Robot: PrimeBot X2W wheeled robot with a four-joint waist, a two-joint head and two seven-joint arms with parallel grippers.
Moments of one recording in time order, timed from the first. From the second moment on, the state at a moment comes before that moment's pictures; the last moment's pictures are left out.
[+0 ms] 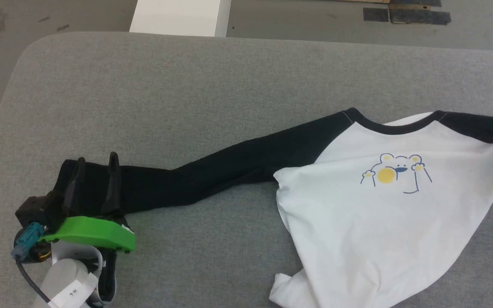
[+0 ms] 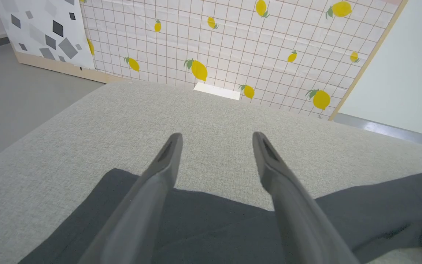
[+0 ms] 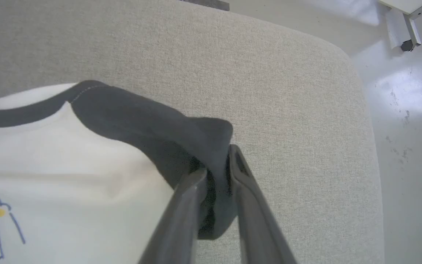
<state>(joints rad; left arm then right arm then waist) -0.18 0.24 -0.09 0.17 -0.48 0.00 -0.26 -0.50 -0.34 -0.24 0.24 -0.03 0.13 0.82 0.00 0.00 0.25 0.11</state>
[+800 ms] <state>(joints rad) -0.29 0.07 -0.48 0.23 -0.69 0.00 0.44 -0.20 -0.09 -0.33 -0.02 0.12 0.13 0.43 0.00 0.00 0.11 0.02</state>
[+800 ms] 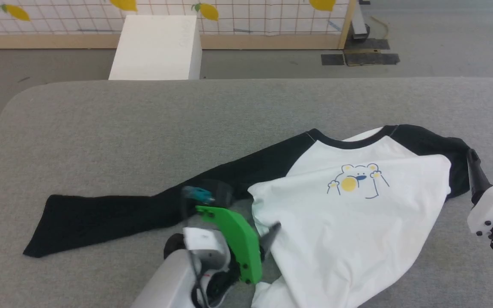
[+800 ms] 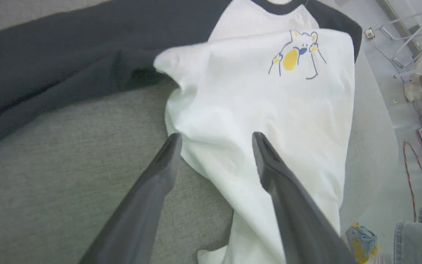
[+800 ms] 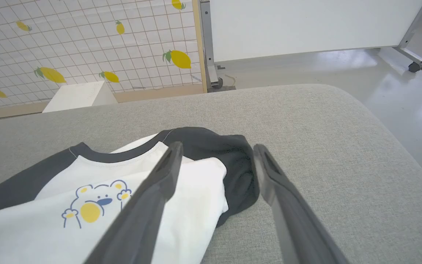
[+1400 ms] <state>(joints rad) -0.41 0.07 -0.60 0.39 -0.68 0.01 0.72 -0.20 -0.08 -0.35 -0.03 0.13 0.13 0.41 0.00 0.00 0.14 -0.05</state>
